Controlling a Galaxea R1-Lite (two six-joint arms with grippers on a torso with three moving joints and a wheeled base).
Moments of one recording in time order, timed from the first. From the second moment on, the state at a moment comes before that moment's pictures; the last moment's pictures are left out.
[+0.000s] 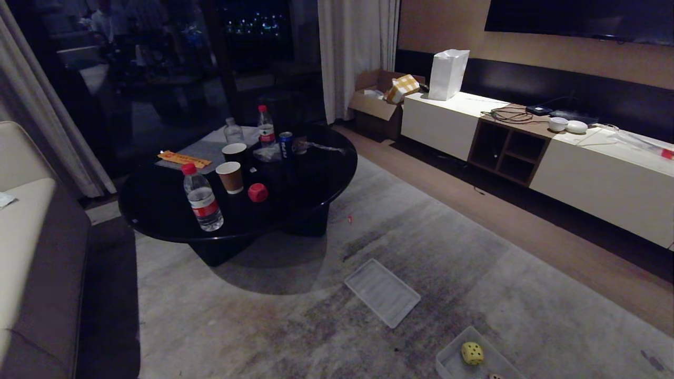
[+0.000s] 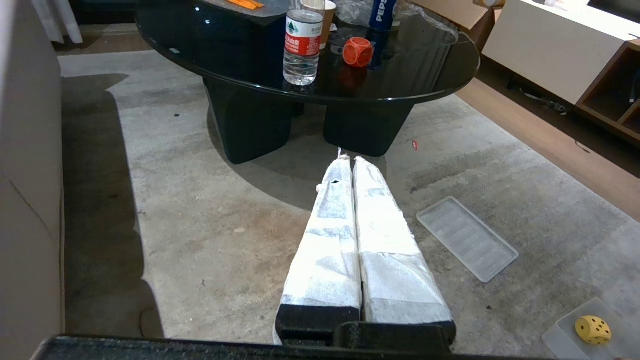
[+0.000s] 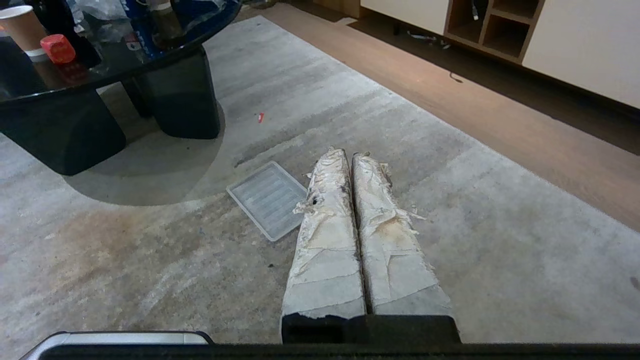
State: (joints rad) left arm 0.00 0.00 0.00 -0.01 0.07 -0.13; right arm 0.01 0.00 0.00 -0.03 0.01 0.02
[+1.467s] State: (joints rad) left arm 0.00 0.00 0.00 -0.01 0.07 -0.13; right arm 0.01 0.00 0.00 -0.03 0.01 0.02
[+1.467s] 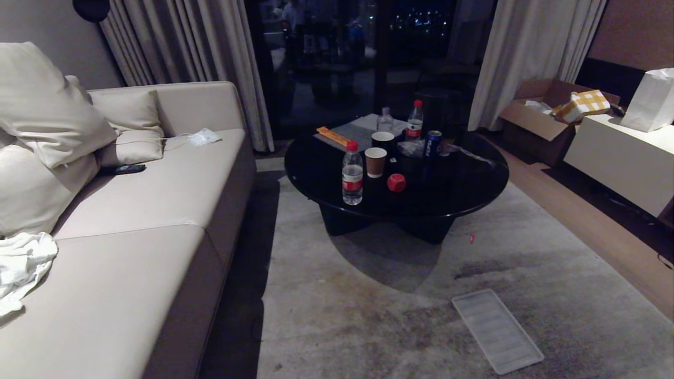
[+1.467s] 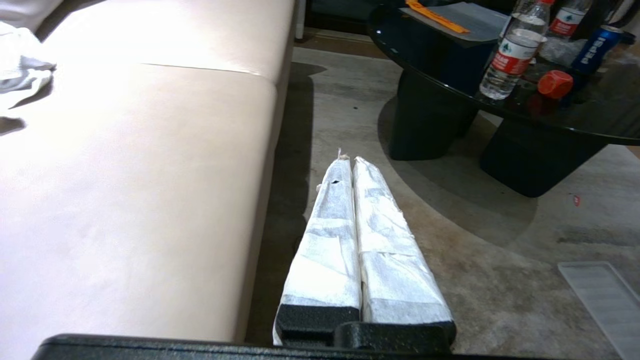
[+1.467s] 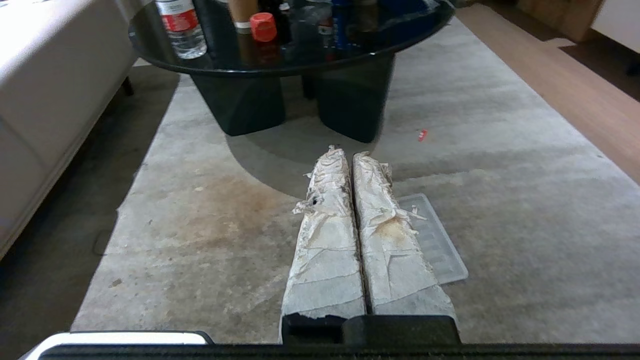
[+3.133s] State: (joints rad) left arm 0.00 0.00 0.00 -0.01 0.07 -0.14; right arm 0.01 0.00 0.00 -0.03 0.01 0.02
